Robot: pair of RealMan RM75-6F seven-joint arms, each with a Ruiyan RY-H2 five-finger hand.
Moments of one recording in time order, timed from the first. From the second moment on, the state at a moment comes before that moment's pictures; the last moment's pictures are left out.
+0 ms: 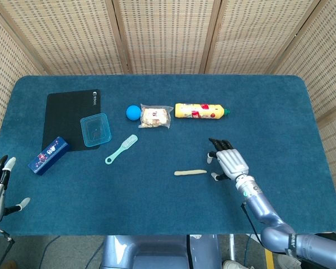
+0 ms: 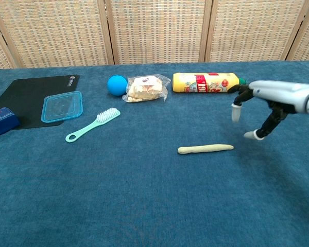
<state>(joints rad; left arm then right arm) -0.03 -1.15 -0.06 -1.72 1.44 1.52 0.22 0.62 -1.45 0.24 -1.54 -1.05 0.83 -0.32</state>
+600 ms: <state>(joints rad) -0.03 -1.17 -0.06 -1.71 1.42 1.51 0.25 0.71 -1.63 0.19 -1.39 -0.94 0.85 -0.42</state>
